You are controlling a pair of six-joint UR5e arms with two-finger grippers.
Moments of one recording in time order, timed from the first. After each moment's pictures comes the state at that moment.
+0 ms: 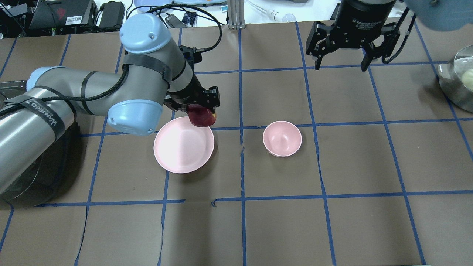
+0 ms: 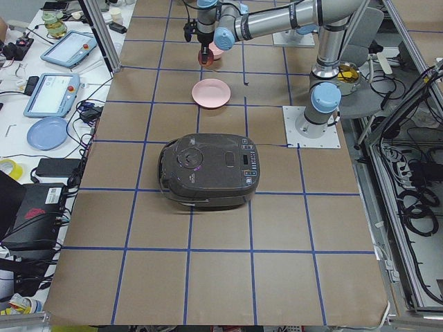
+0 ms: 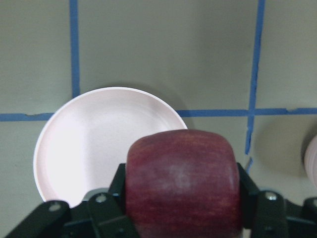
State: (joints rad) left arm -1.81 -1.78 -1.78 -1.03 1.45 -0.26; right arm 1.64 -1.51 1.38 -1.43 -1.59 0.18
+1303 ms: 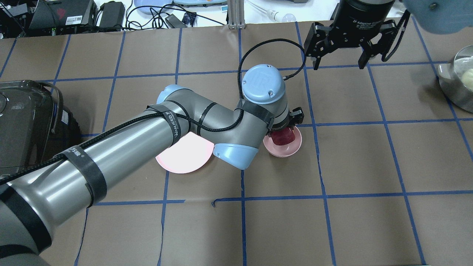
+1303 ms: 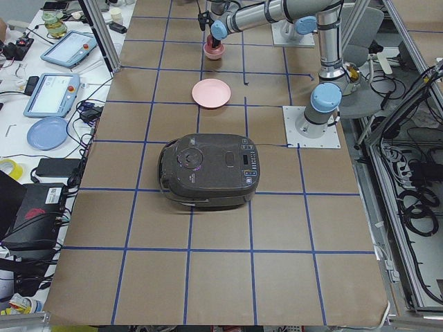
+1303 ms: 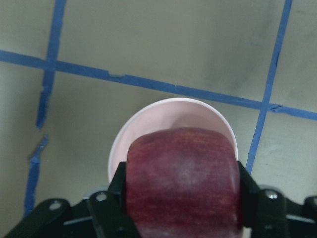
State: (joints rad) left arm -2.13 -2.05 -1.69 -0.74 1.46 -0.79; right arm 1.64 -1.50 1.41 -1.48 -1.59 0.11
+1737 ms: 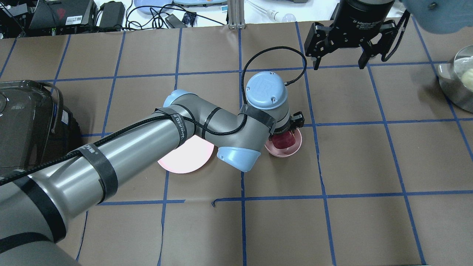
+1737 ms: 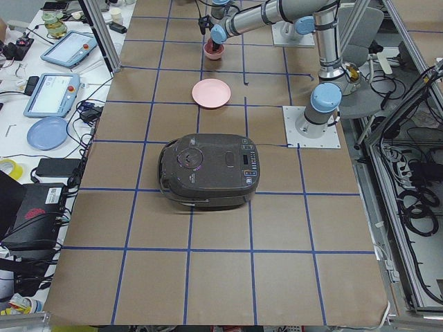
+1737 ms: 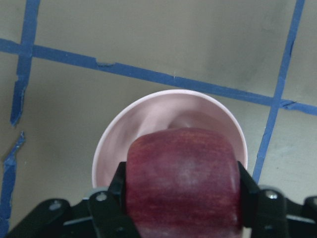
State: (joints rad) left arm -2.13 -2.07 -1.70 -0.71 1.46 -0.80; right arm 1.64 -1.50 1.41 -1.48 -1.59 0.11
